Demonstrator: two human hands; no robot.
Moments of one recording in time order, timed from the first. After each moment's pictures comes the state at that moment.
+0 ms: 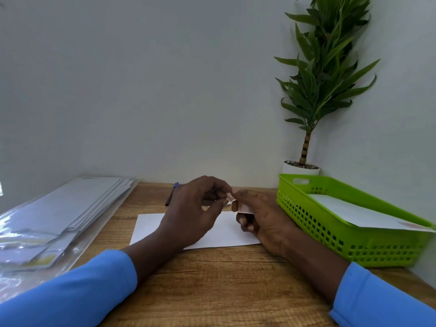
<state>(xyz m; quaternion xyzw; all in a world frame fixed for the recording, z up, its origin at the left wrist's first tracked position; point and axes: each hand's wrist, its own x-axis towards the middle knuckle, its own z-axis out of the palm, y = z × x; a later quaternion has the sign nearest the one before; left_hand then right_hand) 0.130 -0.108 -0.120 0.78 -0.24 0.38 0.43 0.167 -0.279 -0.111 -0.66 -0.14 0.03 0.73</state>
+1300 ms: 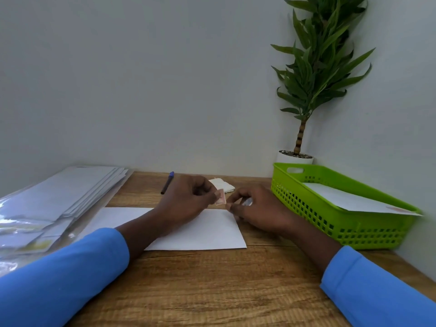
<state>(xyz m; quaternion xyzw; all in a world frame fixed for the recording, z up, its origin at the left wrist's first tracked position) 0.148 -0.097 -0.125 0.84 -0.13 0.16 0.51 0.170 -0.303 -0.114 -0.91 -0.22 -0.08 0.33</state>
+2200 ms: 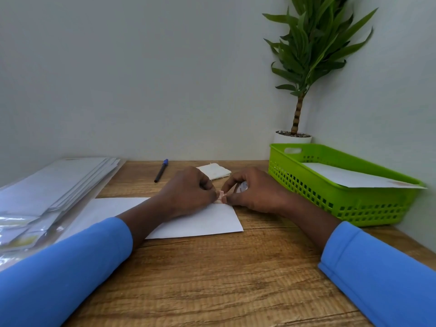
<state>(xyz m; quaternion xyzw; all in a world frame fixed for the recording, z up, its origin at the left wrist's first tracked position) 0.156 -0.112 -0.121 0.93 -0.10 0.10 0.33 0.175 -0.306 -0.111 -0.92 -0.23 -0.05 0.33</state>
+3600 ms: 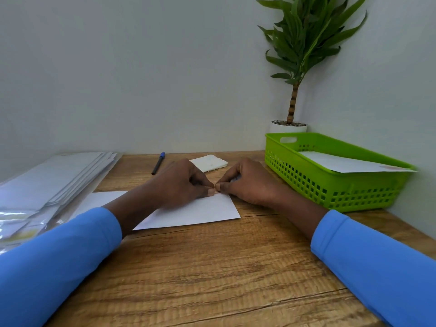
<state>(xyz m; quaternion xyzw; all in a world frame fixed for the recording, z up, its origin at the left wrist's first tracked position) 0.153 -0.096 -0.117 0.95 -0.18 0.08 0.26 0.170 -0.296 -0.117 -0.92 -0.19 -0.07 0.33</state>
